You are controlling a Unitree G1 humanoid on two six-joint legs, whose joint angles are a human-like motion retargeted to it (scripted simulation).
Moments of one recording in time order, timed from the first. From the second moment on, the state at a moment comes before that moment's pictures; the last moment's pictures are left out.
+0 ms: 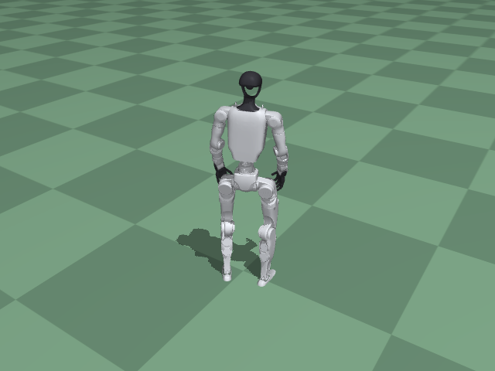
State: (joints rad) left arm -0.08 0.21 -0.42 1.15 0.28 -0.08 -0.04; right arm -0.12 -0.25 0.47 1.09 -0.09 -0.11 0.10; waist -0.05 0.04 0.06; left_leg -0.07 0.08 0.24 0.31 -0.28 -0.03; right_leg -0.01 -0.13 -0.37 0.26 -0.29 0.07
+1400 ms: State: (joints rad) left arm -0.03 0.27 -0.22 1.06 0.32 -0.12 -0.07; right arm -0.11 -0.69 0.41 0.44 -0.14 -0.12 0.33; waist 0.08 -0.05 0.19; left_leg -1.06 0.03 0.23 1.42 -0.65 0.16; right_leg -0.29 -0.12 -0.16 0.48 -0.41 0.10
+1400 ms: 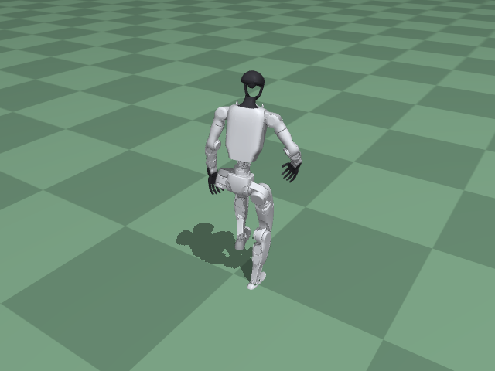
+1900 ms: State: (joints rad) left arm -0.15 0.27 -0.21 1.11 0.29 -0.15 -0.06; right arm -0.19 -0.55 0.26 0.65 -0.06 -0.19 0.03; waist 0.08 -0.11 0.15; left_leg -0.85 0.07 0.30 1.13 -0.73 0.26; right_leg -0.34 -0.21 -0.24 0.49 0.06 0.16
